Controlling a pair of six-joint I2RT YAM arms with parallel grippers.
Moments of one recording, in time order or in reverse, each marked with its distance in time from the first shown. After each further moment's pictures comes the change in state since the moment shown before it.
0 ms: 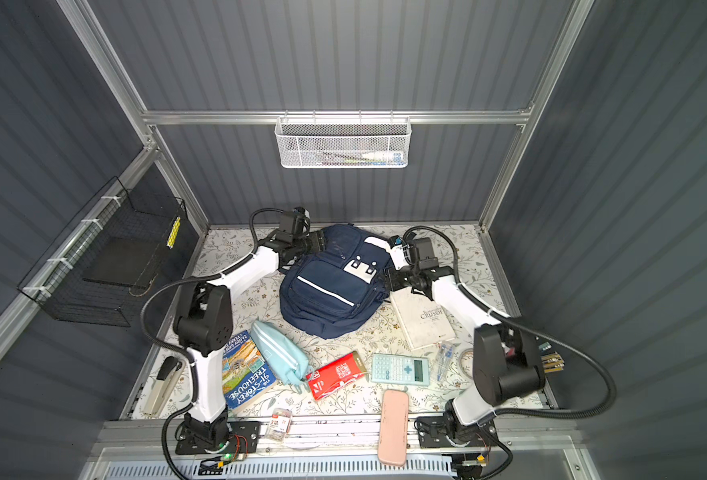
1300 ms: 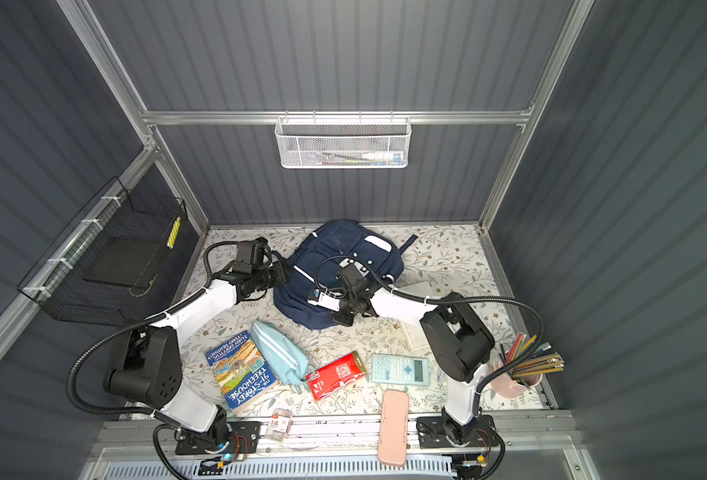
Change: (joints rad) left arm 0.143 -0.398 -0.521 -0.013 0.105 -0.049; right arm 0.475 0.362 0.169 0.026 0.043 -0.477
